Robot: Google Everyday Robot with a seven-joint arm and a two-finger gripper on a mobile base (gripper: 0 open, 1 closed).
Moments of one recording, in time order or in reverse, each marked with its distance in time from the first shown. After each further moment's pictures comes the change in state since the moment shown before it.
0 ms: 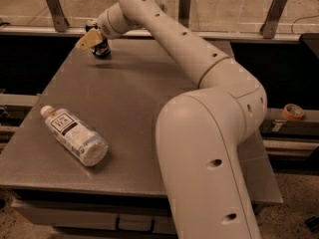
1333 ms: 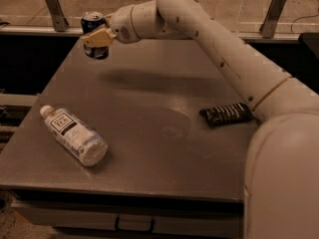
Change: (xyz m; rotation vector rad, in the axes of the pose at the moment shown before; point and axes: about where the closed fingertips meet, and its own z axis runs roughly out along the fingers) arm -0.021 0.088 -0.110 -0.258 -0.277 -0.101
